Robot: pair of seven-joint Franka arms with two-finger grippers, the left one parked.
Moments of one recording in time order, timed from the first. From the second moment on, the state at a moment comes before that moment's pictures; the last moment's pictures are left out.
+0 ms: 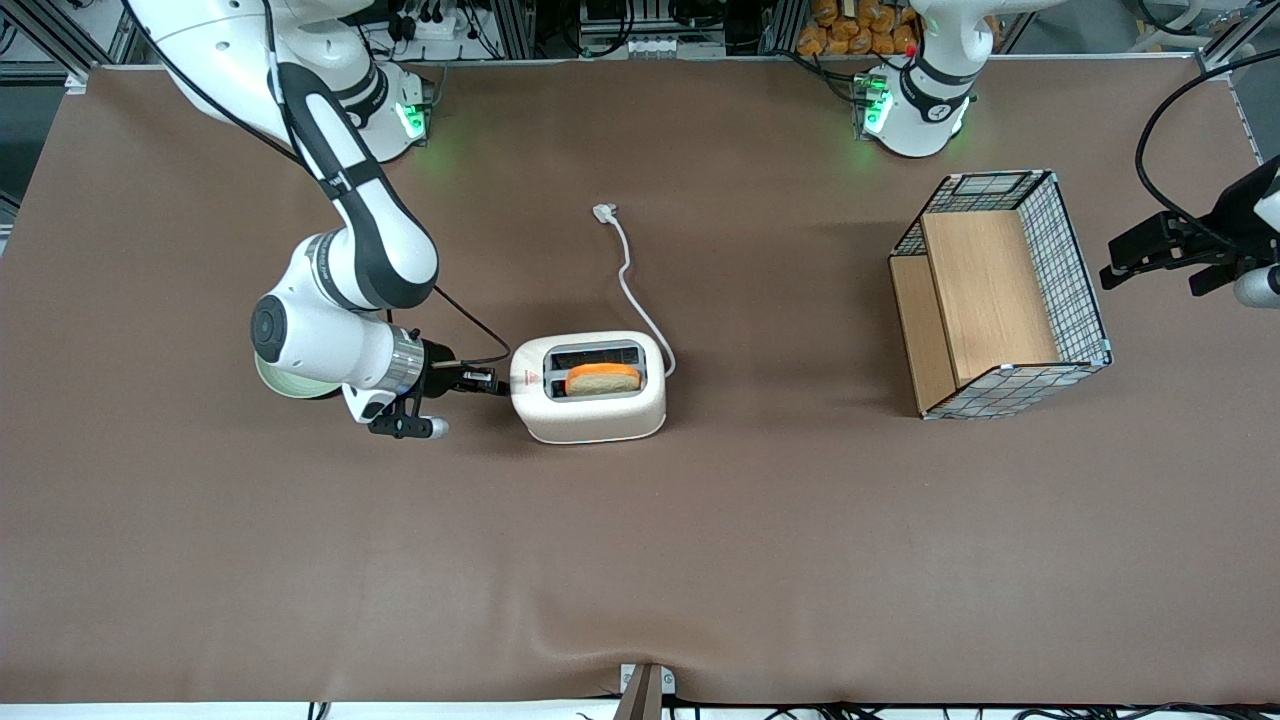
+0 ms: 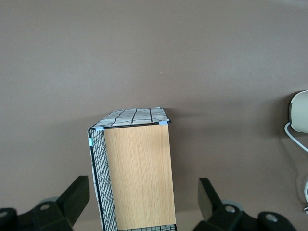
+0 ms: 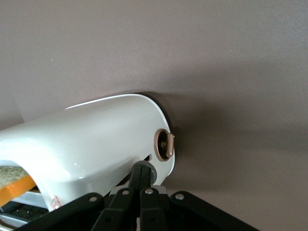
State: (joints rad) arm 0.24 0.43 0.11 -1.92 0.65 2.34 0.04
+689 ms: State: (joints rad) arm 0.26 0.46 0.11 -1.92 0.65 2.39 0.03
